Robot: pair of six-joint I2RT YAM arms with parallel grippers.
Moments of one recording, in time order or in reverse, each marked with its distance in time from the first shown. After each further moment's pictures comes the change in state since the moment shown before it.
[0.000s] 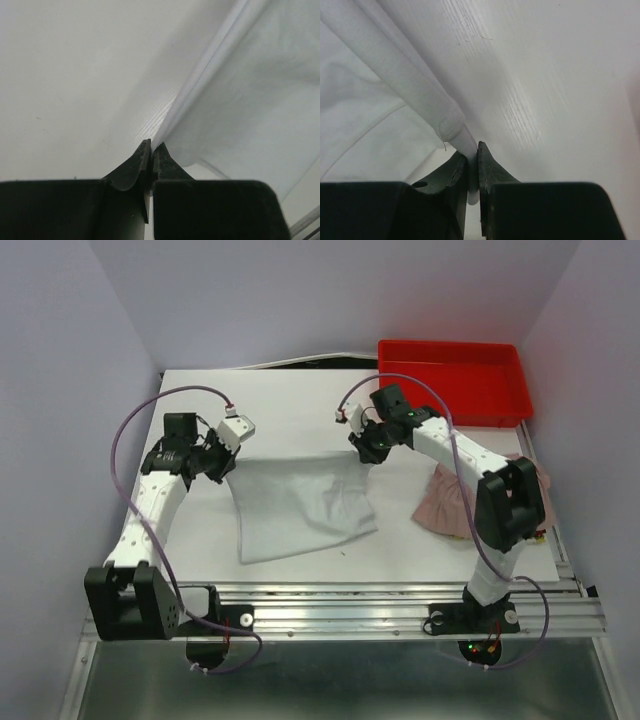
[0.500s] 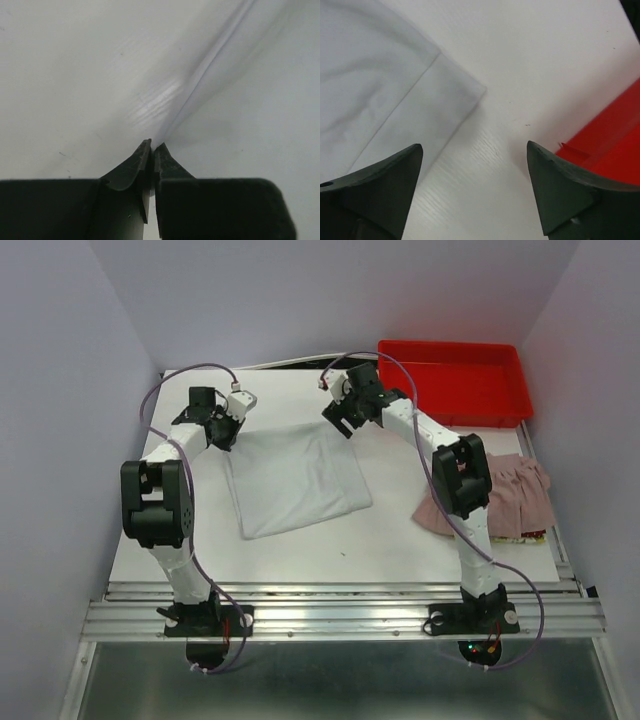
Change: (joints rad) left arm 0.002 0.615 0.245 0.317 -0.190 -0.111; right arm 0.000 0.476 0.469 0.182 0.226 0.064
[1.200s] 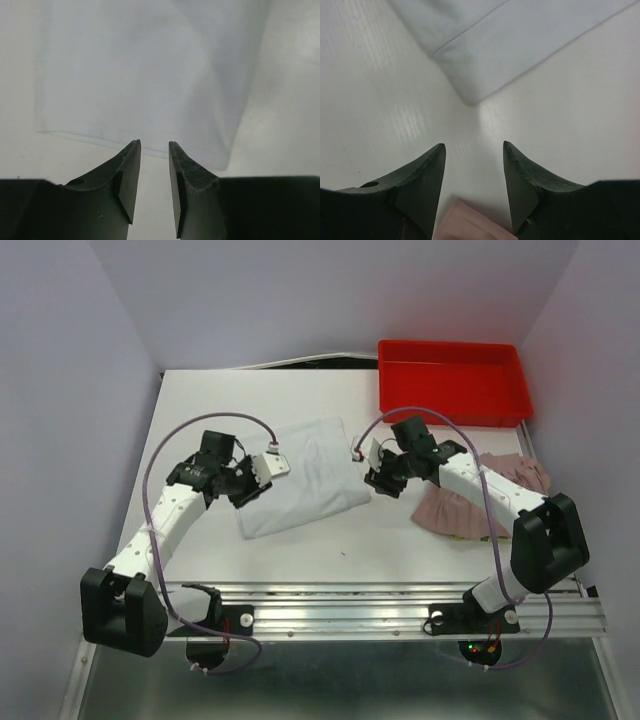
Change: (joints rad) left arm -0.214 -0.618 -0.323 -0.364 0.100 0.267; right arm 0.009 -0.726 -0.792 -0.076 -0.262 -0.251
